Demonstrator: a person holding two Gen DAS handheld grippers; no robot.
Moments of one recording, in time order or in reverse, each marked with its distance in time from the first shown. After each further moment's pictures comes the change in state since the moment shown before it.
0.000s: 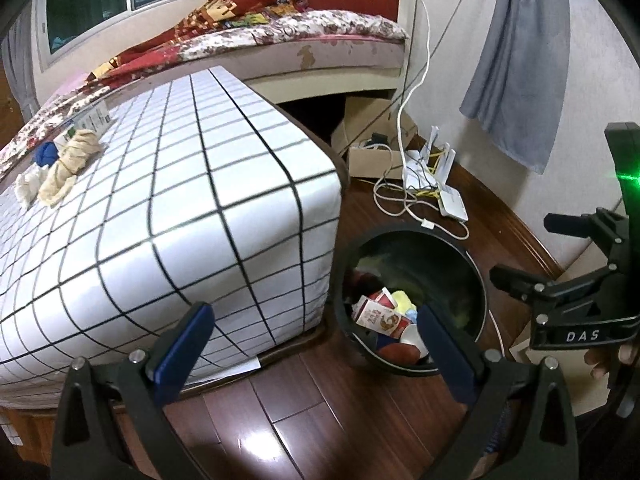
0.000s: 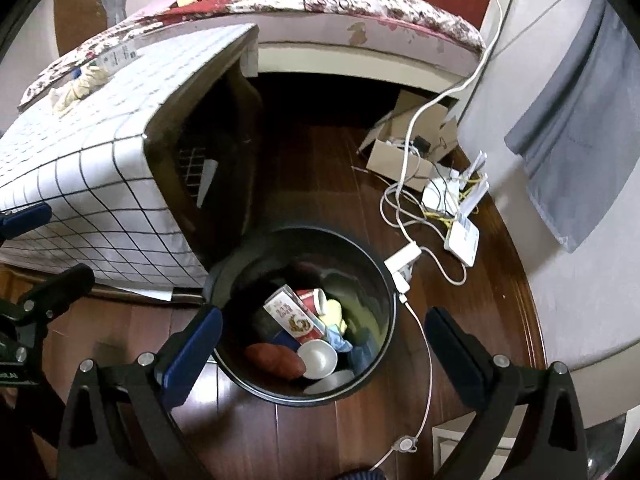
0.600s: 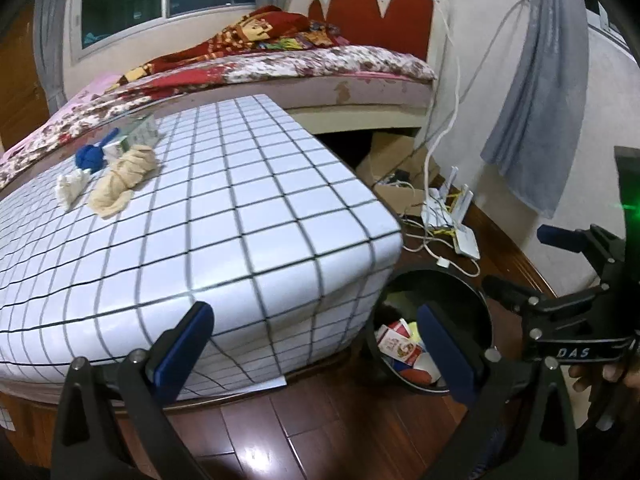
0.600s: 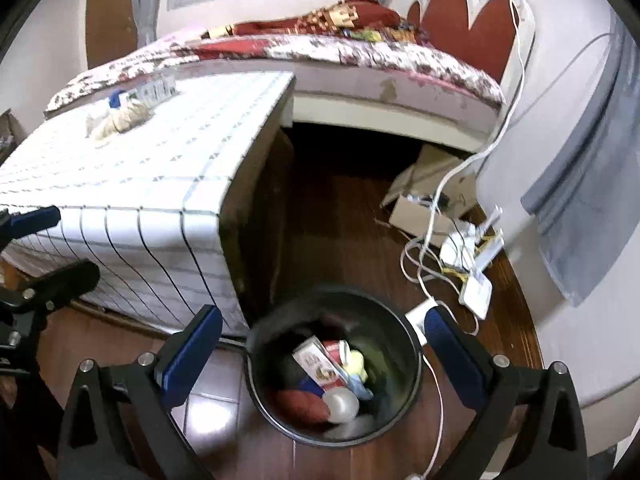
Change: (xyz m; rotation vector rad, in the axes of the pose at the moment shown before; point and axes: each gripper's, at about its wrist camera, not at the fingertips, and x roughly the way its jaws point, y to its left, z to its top) left arm -0.035 0.052 0.015 -0.086 -0.095 0.034; right arm -0.030 0.043 0.035 -0.054 -0.171 0.051
